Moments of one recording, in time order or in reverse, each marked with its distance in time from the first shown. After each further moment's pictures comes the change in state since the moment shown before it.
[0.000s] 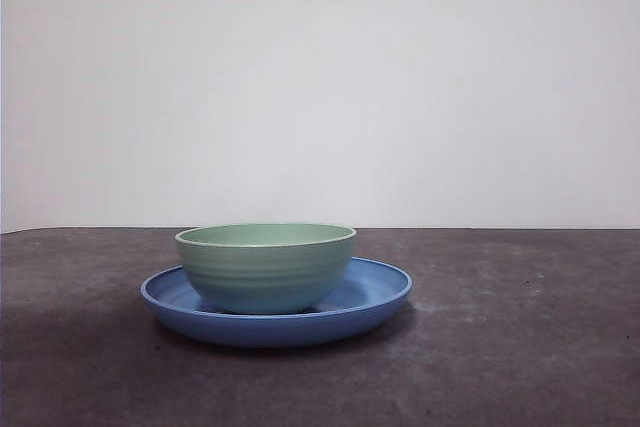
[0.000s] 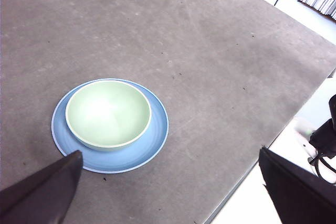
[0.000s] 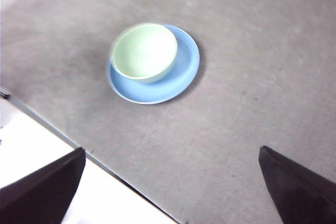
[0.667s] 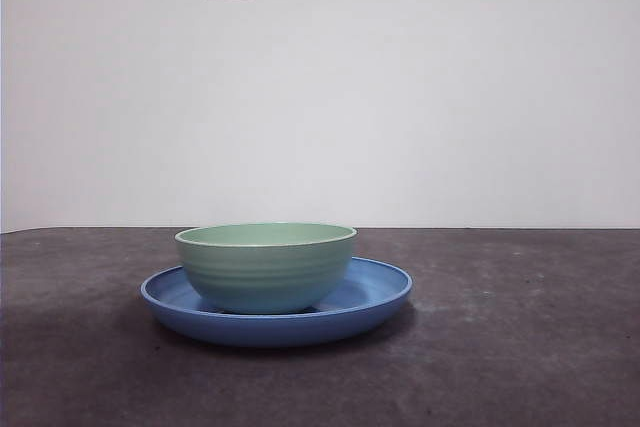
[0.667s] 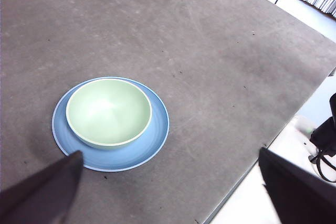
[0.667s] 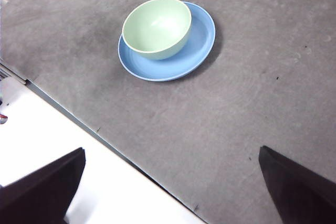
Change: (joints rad) left arm 0.000 0.000 0.000 -0.006 0.000 0.003; right arm 0.000 -0.196 -0.240 0.058 -0.054 0.001
